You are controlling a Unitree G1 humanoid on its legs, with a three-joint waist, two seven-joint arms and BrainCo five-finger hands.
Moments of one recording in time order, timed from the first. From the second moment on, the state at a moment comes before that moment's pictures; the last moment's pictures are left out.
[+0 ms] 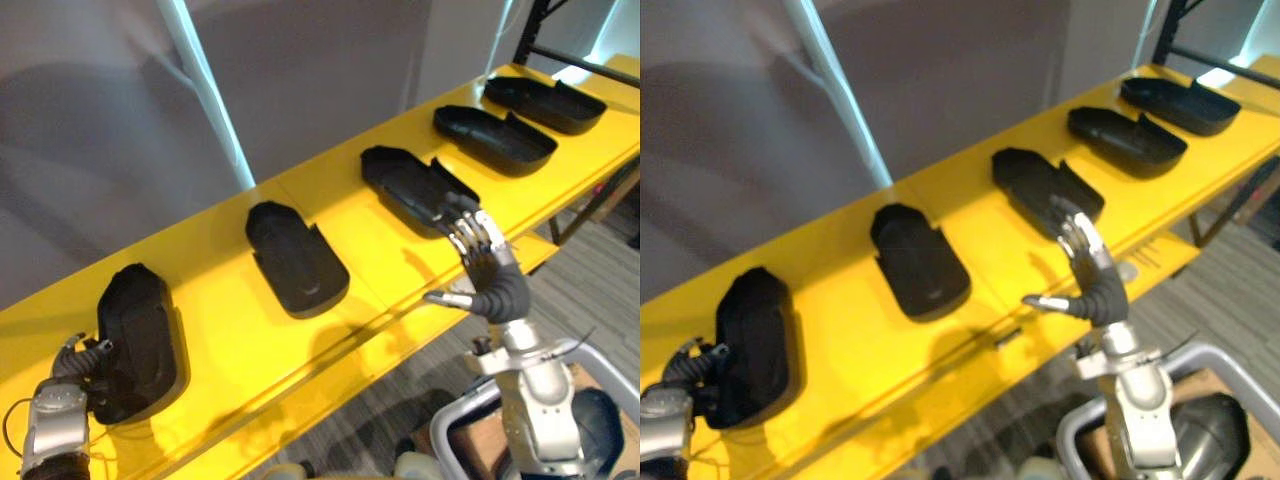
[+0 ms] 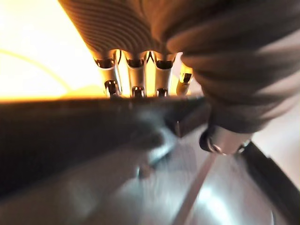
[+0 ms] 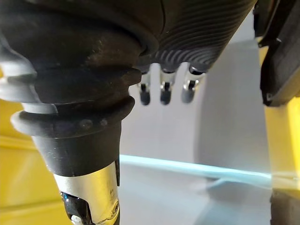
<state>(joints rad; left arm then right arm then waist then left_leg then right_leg) 0.00 0.54 0.46 0.43 0.11 0.33 0.04 0.11 -0.28 -0.06 -0.38 0.28 -0.31 0.26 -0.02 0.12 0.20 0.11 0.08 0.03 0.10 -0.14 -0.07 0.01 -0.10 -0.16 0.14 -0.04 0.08</state>
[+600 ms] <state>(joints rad) 0.01 0.39 0.55 -0.01 -0.03 0.06 0.35 0.11 -0.26 -0.06 -0.35 0.36 -0.35 0.28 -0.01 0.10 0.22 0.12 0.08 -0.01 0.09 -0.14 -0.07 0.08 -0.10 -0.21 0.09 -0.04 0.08</state>
